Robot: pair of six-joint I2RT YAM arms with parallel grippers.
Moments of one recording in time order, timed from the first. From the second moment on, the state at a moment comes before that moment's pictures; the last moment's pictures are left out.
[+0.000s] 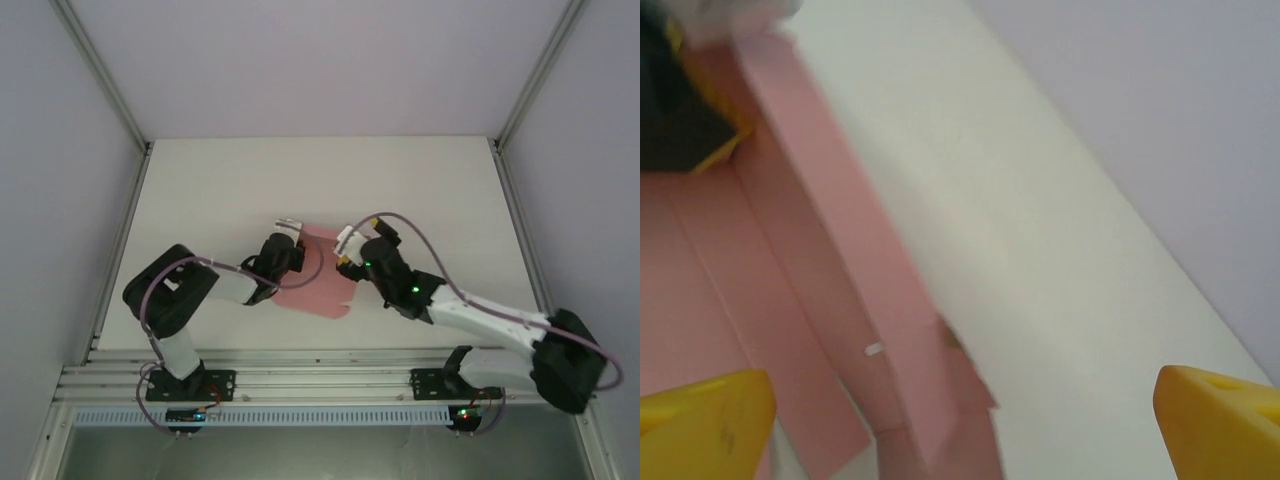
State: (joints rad) left arm -0.73 1.74 0.63 0.59 -0.33 -0.21; right arm 0.86 1.12 0.64 0.02 0.47 -0.40
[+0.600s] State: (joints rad) left arm -0.73 1.49 0.63 0.38 -0.26 -0.30; right arm 0.54 1.08 0.58 0.09 0.05 -0.05
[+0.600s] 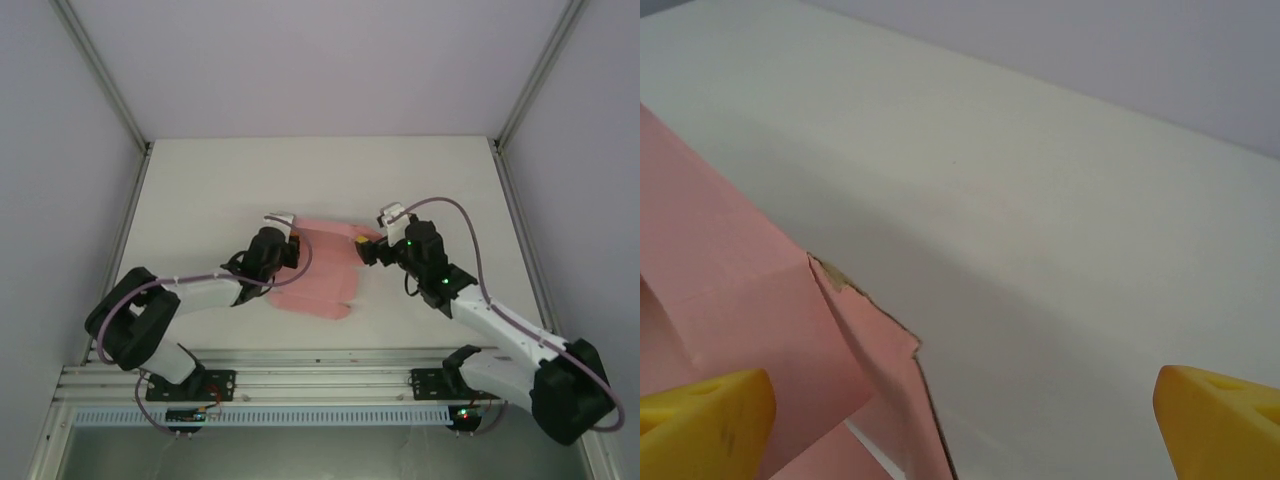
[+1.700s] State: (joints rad) left arm -0.68 1.31 0.63 0.25 -0.30 -0.42; right arm 0.55 0.84 0.39 0.00 0.10 0.32
